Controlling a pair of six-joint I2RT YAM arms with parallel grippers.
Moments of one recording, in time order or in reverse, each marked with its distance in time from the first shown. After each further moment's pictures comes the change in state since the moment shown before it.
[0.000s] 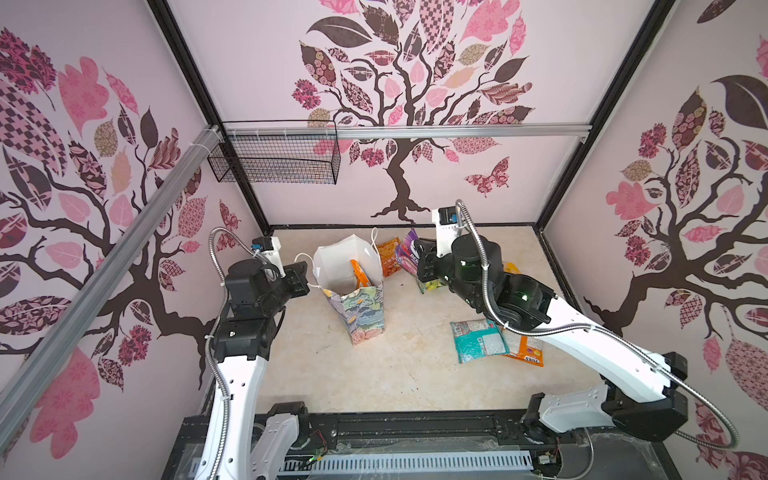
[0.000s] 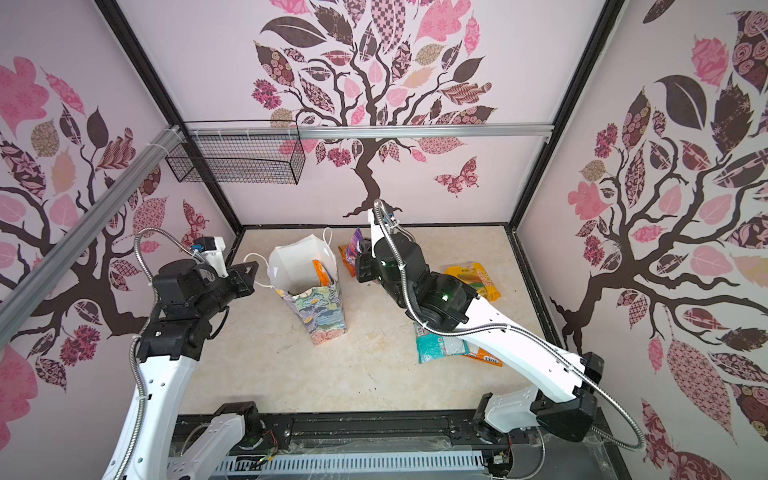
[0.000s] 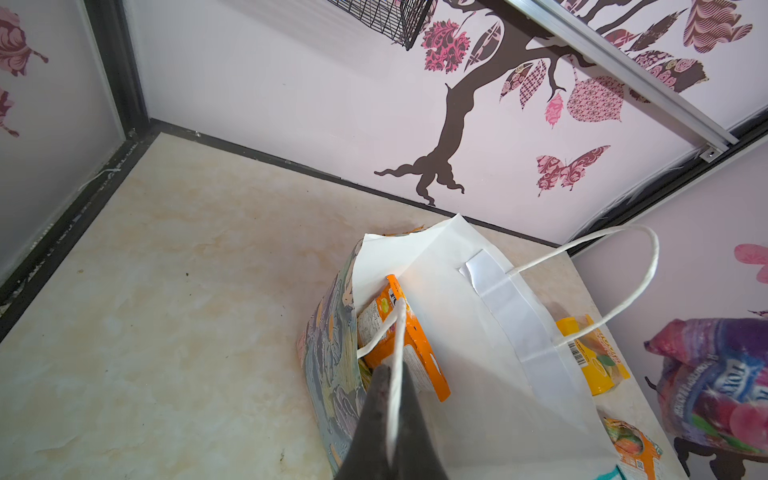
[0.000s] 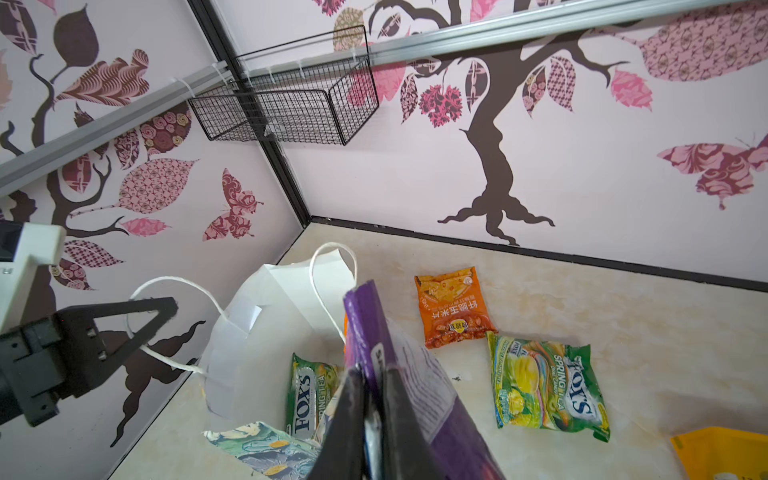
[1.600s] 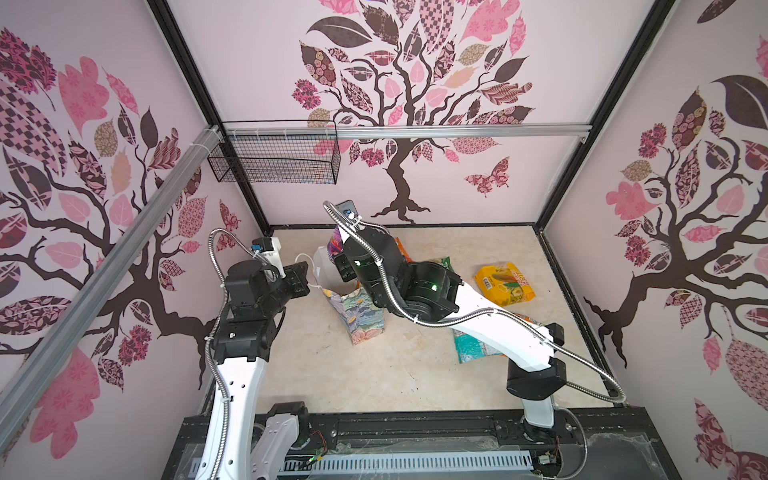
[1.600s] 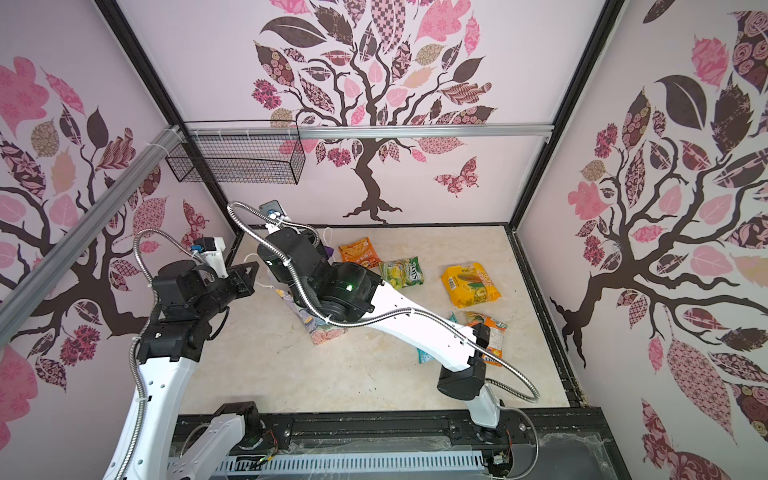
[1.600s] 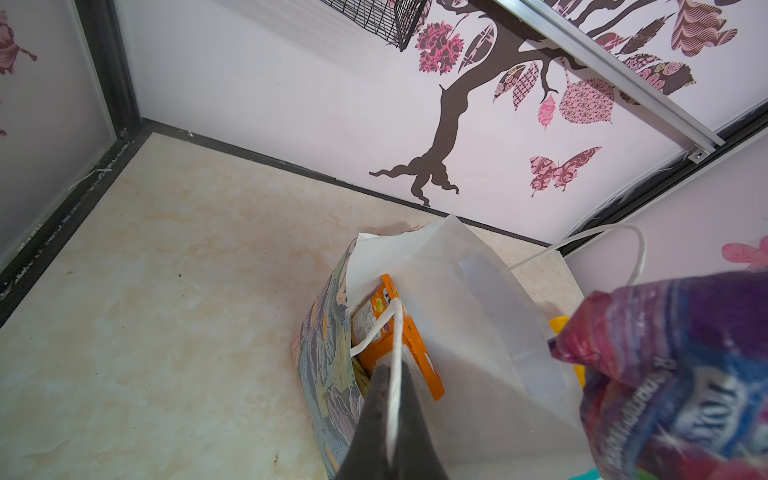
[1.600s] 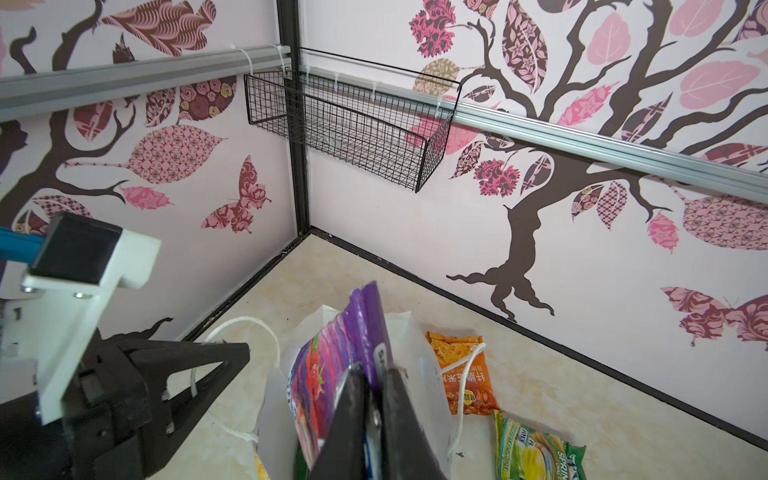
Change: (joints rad) left arm 0.000 -0.008 -0.007 0.008 0.015 -0.008; right arm 0.242 0.640 0.863 -0.258 0.290 -0.256
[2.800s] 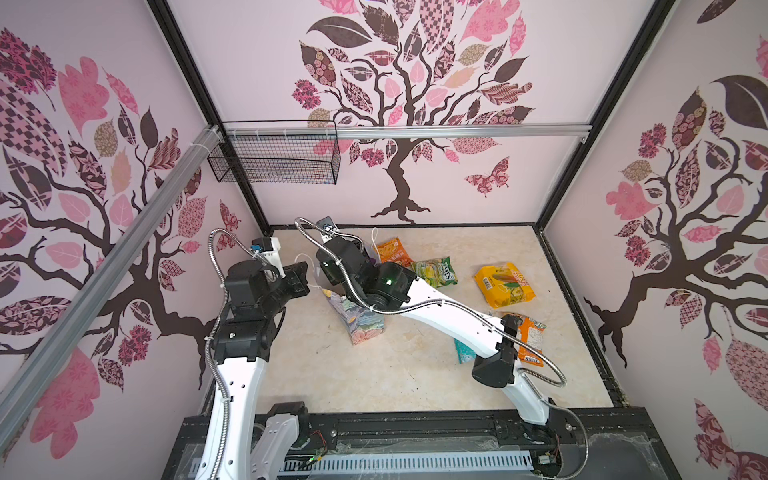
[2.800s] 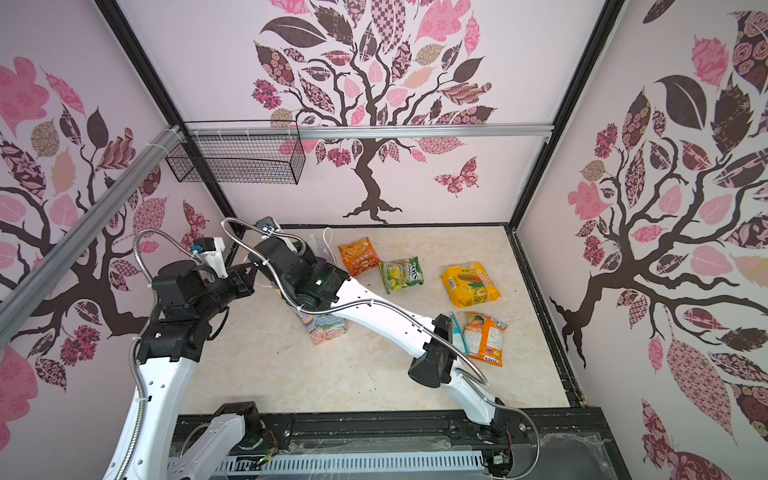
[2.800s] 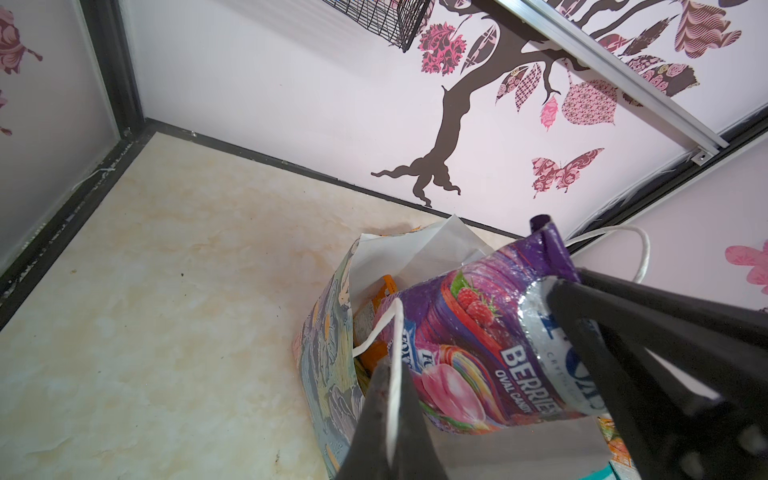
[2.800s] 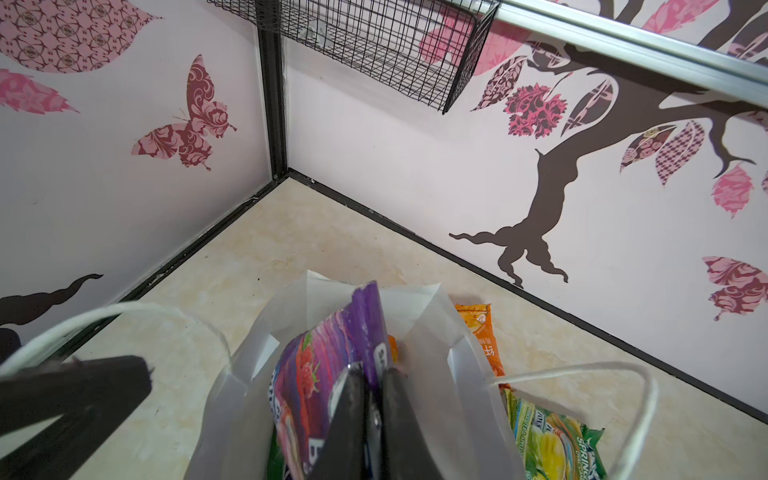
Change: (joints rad) left arm 0.000 0.000 0.000 0.000 -0.008 -0.002; right arm -0.090 0.231 0.078 -0.030 -0.058 0.038
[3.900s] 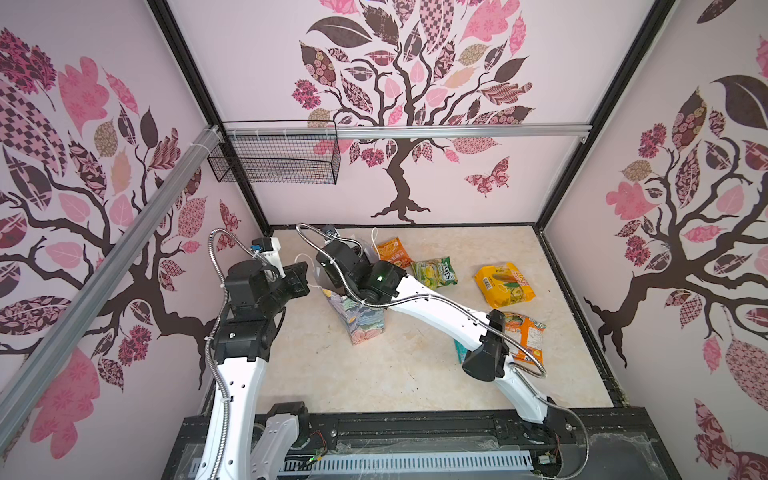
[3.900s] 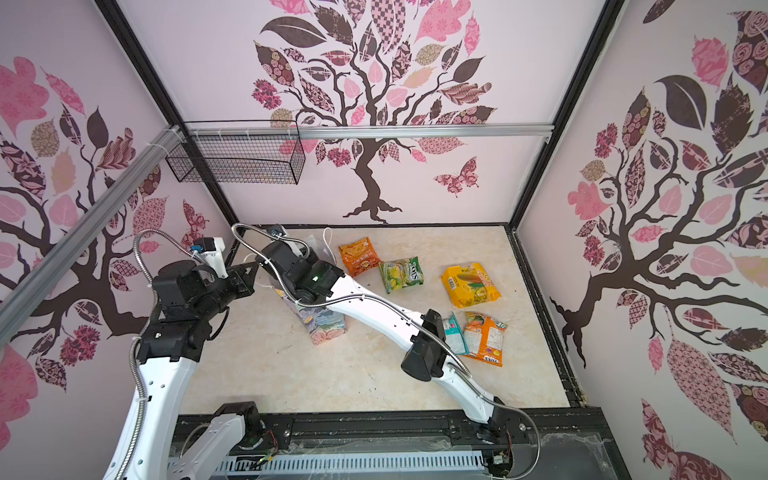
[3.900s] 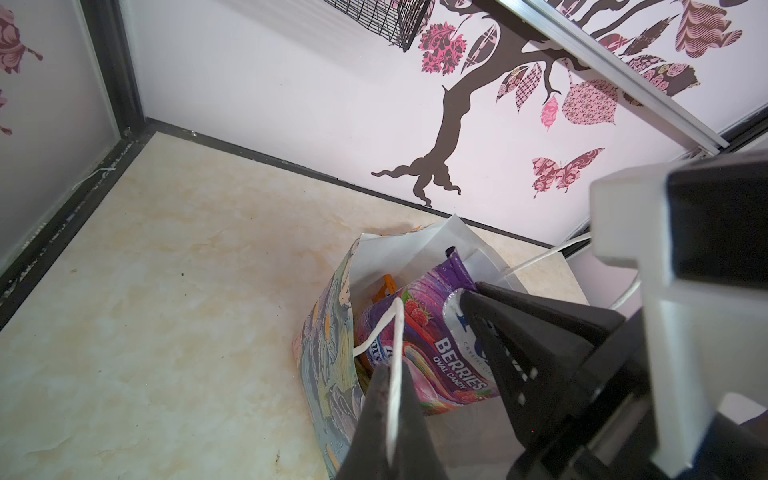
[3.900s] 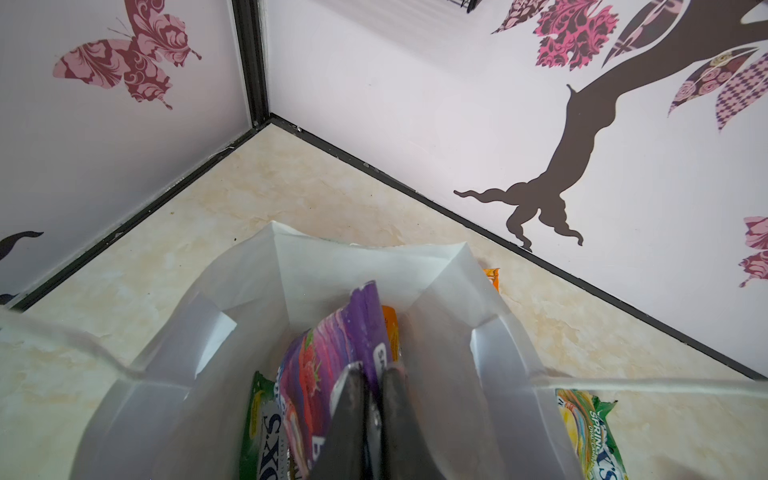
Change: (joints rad) left arm 0.000 0.000 0.000 0.000 0.000 0.000; right arm -0.046 0.084 0.000 -0.055 -0.045 0.048
